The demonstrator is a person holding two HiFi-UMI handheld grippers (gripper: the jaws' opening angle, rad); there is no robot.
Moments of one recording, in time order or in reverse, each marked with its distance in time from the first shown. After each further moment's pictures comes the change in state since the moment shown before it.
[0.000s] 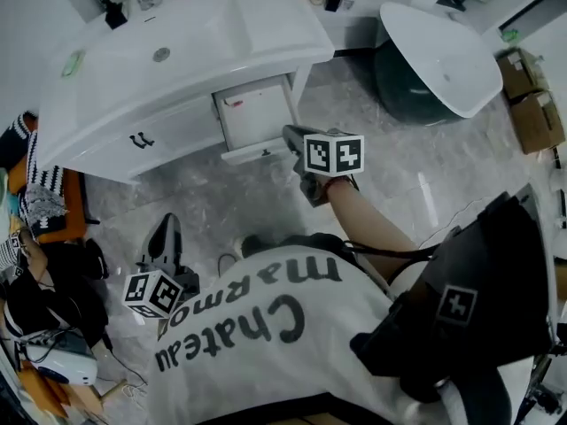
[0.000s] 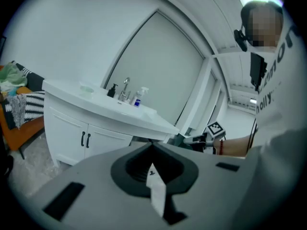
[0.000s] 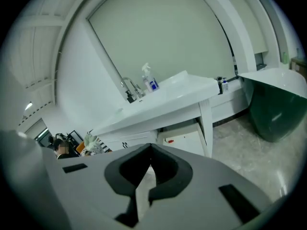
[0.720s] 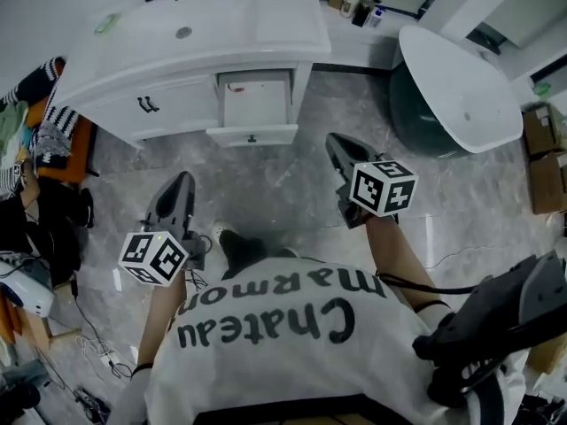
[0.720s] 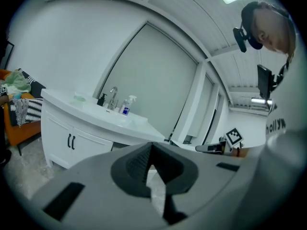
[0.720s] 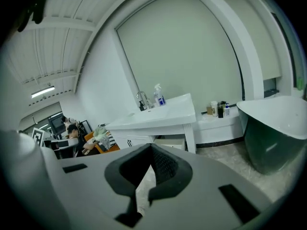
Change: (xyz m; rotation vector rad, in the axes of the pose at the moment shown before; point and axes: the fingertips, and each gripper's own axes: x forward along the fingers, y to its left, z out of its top) left arm 0.025 -0.163 -0.008 0.039 -0.149 0.044; right arm -0.173 -0.067 0.025 -0.249 -0.107 0.111
